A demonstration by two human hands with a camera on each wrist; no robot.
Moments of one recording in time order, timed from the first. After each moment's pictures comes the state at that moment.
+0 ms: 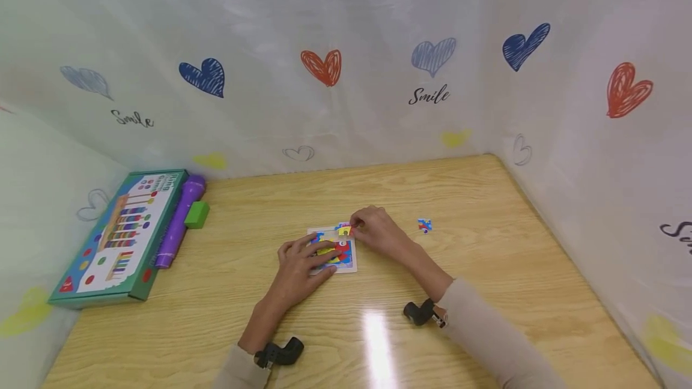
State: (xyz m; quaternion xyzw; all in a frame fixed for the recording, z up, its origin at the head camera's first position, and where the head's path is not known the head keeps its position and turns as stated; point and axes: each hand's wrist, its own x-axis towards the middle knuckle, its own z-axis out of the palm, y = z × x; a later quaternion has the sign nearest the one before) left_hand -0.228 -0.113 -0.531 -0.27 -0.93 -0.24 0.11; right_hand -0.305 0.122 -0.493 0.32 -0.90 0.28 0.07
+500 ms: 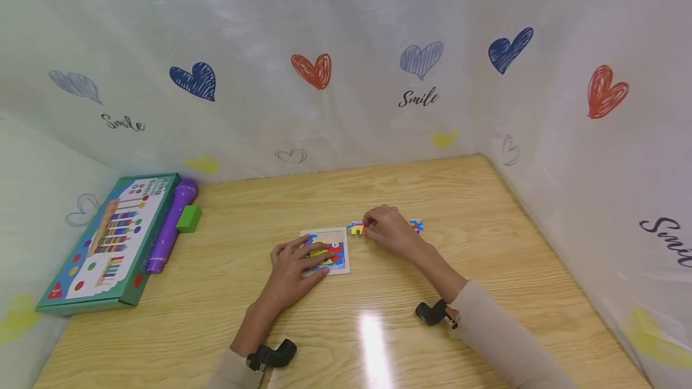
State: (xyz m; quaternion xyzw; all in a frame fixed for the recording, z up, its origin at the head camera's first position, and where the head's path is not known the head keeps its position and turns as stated) left_hand -0.228 -0.113 -0.534 -0.27 -0.92 -0.25 0.12; right_hand -0.300 0.161 -0.489 0.29 -0.91 0.29 0.09
